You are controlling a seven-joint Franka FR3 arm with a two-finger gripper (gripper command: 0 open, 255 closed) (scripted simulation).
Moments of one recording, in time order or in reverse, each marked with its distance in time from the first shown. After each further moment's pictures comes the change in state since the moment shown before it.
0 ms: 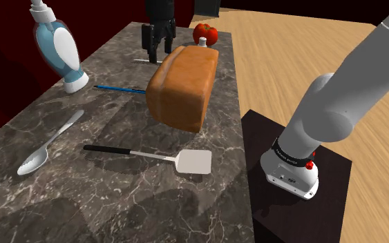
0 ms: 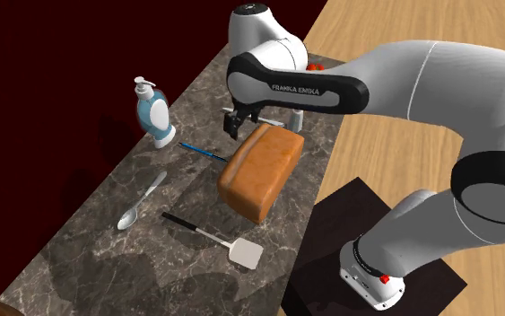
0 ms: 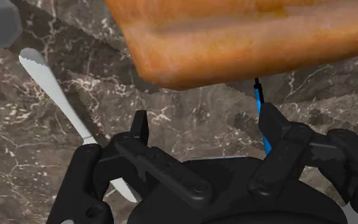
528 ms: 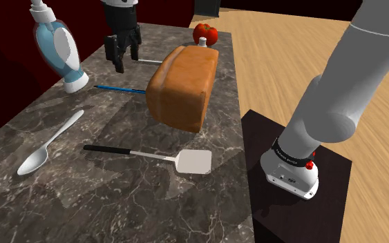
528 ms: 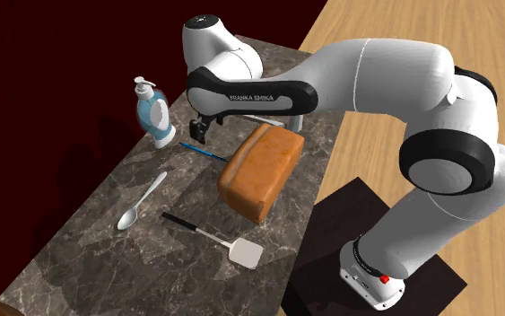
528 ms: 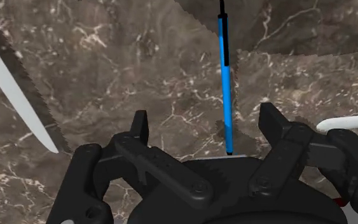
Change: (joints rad) arm 0.062 0.246 0.074 0.220 -0.077 0.069 0.001
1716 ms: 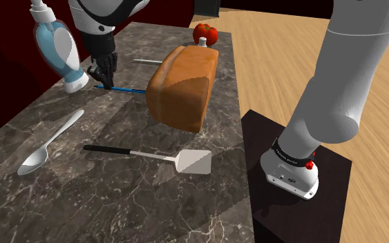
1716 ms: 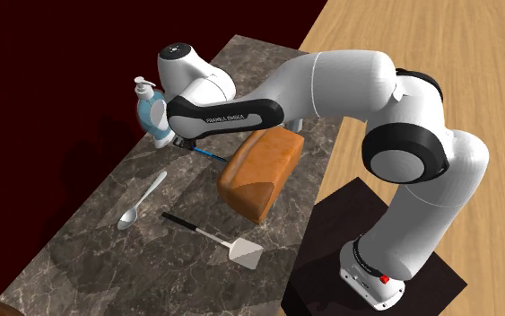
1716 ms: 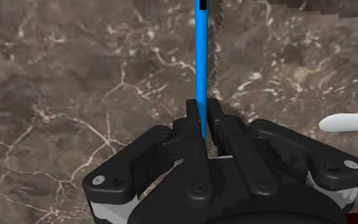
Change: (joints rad) arm 0.059 0.189 0.035 0.097 -0.084 0.118 0.007
